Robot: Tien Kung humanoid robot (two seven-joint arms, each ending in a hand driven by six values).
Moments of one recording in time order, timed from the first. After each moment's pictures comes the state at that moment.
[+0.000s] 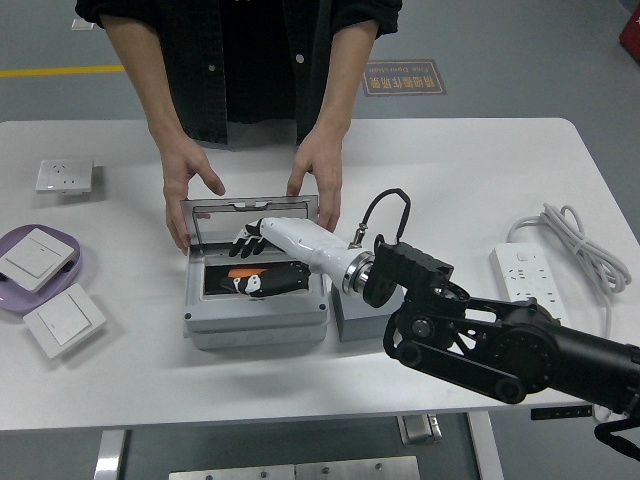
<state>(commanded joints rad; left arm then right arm) 0.01 0.27 -0.28 -0.22 0.18 -0.09 0.07 0.72 -0.21 0.39 1.45 -1.55 -0.15 -0.26</state>
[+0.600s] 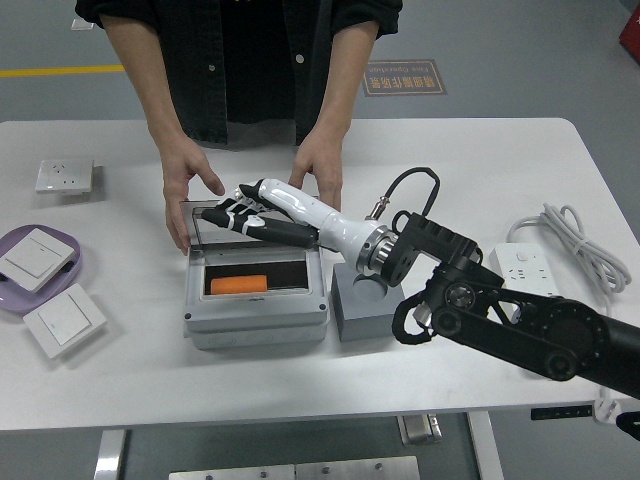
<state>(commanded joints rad) 0.01 0.28 -0.29 -0.22 0.20 -0.09 0.07 0.77 -0.31 0.51 1.62 -1.21 -0.17 -0.21</state>
